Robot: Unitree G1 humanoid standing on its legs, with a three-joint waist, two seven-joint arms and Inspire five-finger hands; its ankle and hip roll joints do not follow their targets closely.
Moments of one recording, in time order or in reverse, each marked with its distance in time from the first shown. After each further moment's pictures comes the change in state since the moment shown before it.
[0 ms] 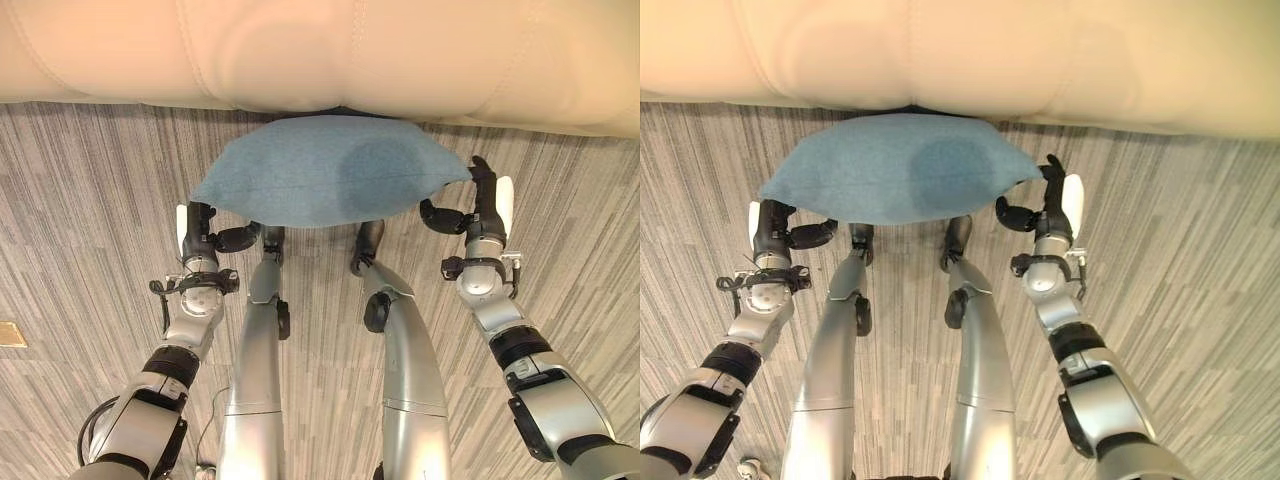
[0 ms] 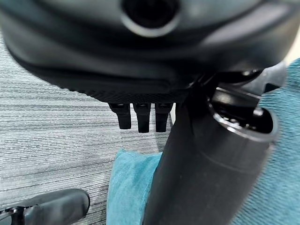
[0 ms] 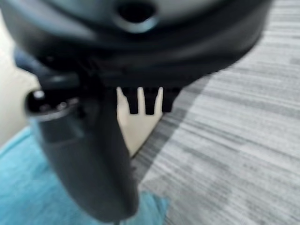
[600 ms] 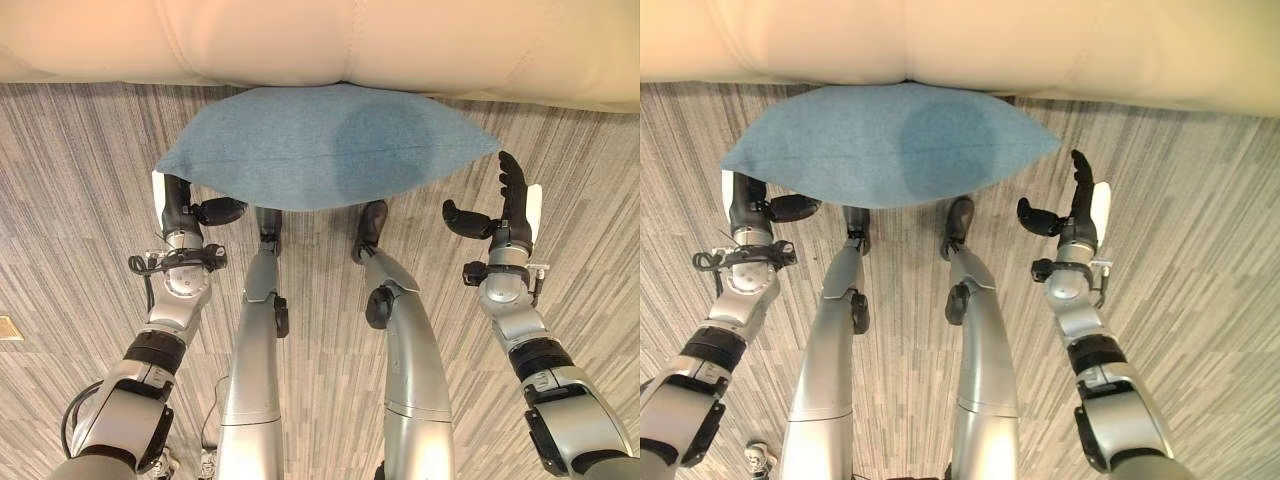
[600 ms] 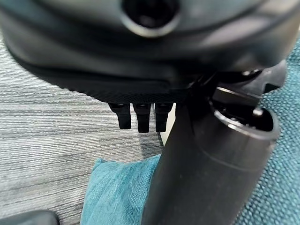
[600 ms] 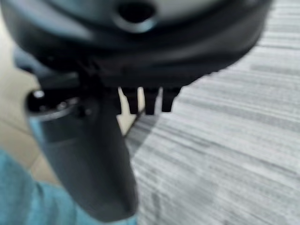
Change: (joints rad) left arm -0.074 0.112 -0.003 -0.108 -0.006 0.014 0.028; right arm 0.068 -0.125 0.027 -0.064 0.073 -0.013 0.101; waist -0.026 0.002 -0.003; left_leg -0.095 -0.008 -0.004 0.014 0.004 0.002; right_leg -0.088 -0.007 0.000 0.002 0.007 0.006
